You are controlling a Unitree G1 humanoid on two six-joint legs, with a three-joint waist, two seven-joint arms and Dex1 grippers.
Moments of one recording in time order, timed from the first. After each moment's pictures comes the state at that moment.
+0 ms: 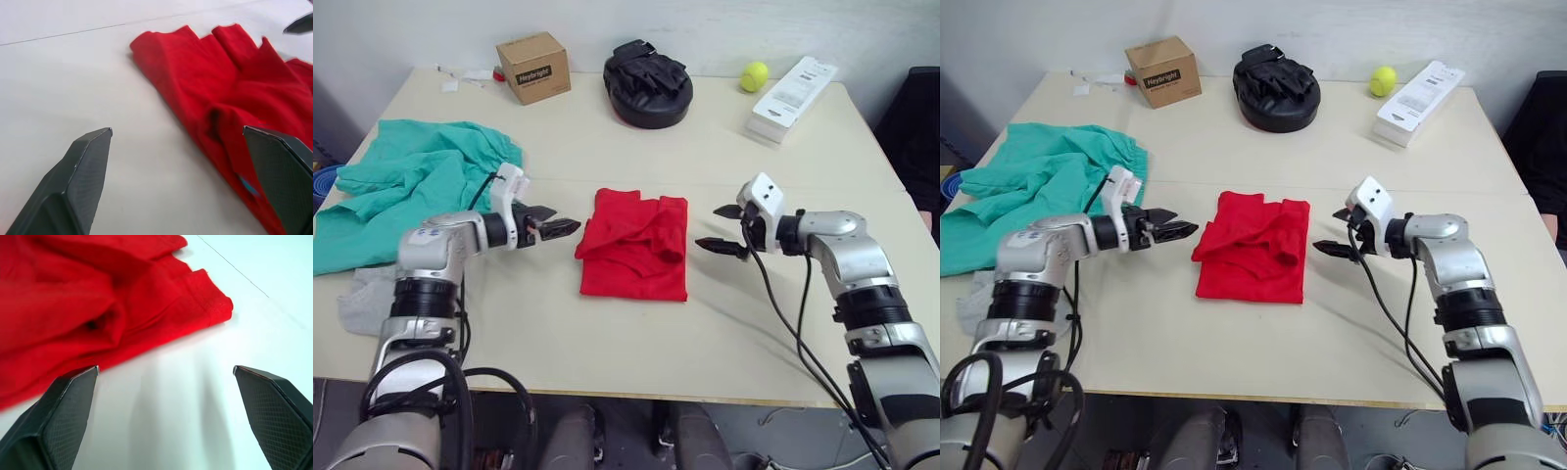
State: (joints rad) left arm -0.73 0.62 0.07 0.34 -0.34 0.78 -0.88; right arm -0.71 -0.67 0.10 0.38 0.18 0.29 1.07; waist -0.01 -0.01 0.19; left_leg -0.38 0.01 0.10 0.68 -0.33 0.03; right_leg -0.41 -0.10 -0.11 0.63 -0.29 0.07
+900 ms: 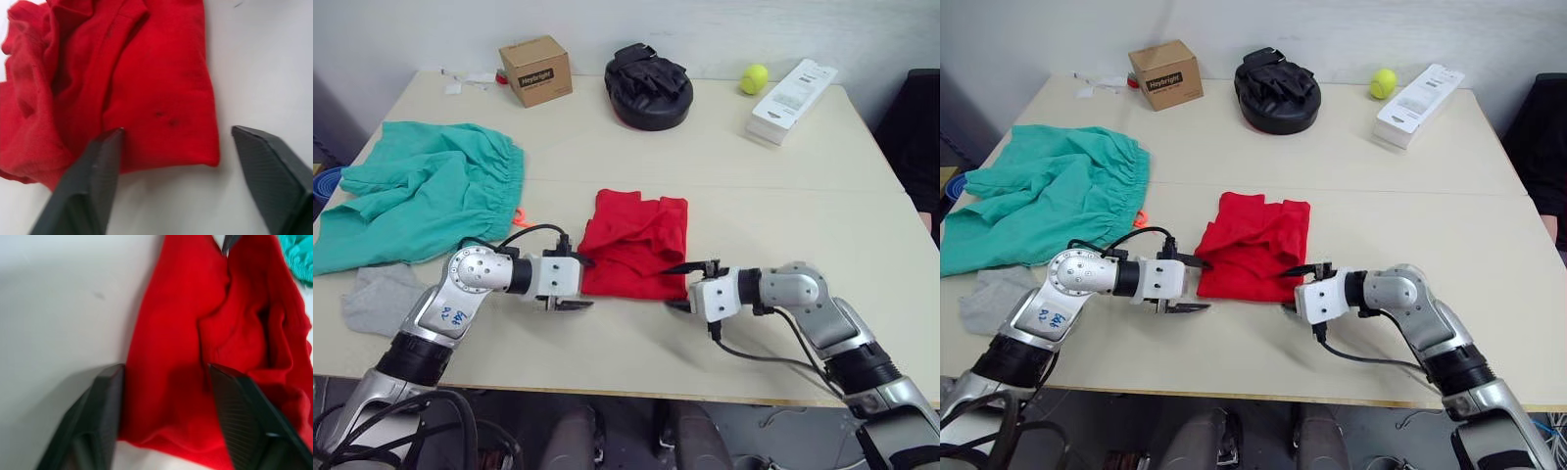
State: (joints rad) left arm -0.48 0.72 -0.26 0.07 0.06 -0.13 -1.02; right arm -0.47 -0.65 0.29 0.13 -0.19 -0.44 1.00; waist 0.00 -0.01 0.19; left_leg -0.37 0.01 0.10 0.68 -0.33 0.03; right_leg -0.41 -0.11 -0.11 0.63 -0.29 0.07
